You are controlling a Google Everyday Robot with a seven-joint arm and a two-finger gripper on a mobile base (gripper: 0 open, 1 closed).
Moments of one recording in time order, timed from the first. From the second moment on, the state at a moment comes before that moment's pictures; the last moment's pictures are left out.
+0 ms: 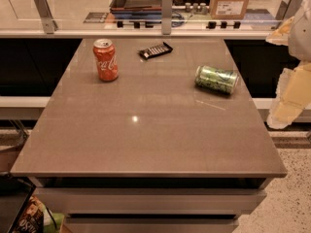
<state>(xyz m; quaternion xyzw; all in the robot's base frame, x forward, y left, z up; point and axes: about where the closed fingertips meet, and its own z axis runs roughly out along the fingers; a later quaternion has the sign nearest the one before) 0.438 -0.212 0.993 -0.60 0.78 -0.05 0.18</state>
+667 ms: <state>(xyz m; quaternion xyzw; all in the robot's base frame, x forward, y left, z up) 0.464 -0.214 0.993 -0.57 0.79 -0.03 0.20</state>
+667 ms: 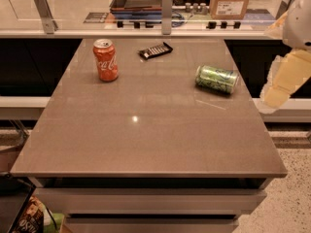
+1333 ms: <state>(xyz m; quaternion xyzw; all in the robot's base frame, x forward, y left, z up) 0.517 -0.224 0.991 -0.49 0.85 -0.01 0.21</state>
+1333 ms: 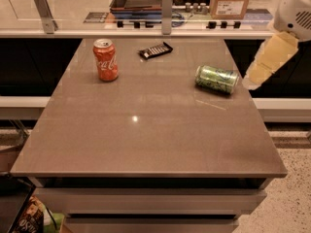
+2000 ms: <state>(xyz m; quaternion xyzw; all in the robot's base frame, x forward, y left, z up) 0.559 -0.230 0.983 -0.44 0.88 -0.05 0.18</state>
